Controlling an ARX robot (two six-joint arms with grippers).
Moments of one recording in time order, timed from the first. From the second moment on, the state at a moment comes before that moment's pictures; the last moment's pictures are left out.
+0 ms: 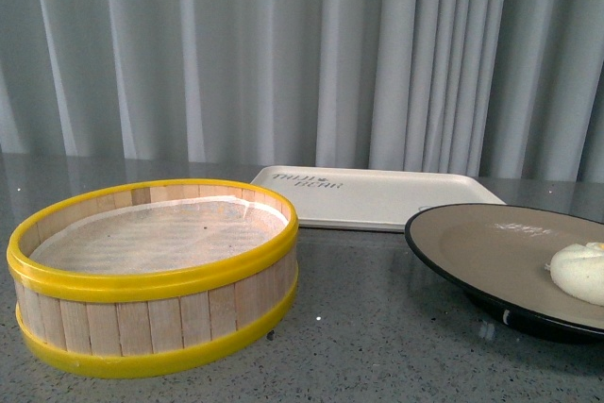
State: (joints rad) left arm 0.00 0.49 0.03 0.49 0.00 0.00; right arm 0.00 0.00 0.01 0.00 0.00 -0.01
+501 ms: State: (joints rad) left arm 0.00 0.24 0.03 0.25 0.00 0.00; right arm 0.00 0.00 0.01 0.00 0.00 -0.01
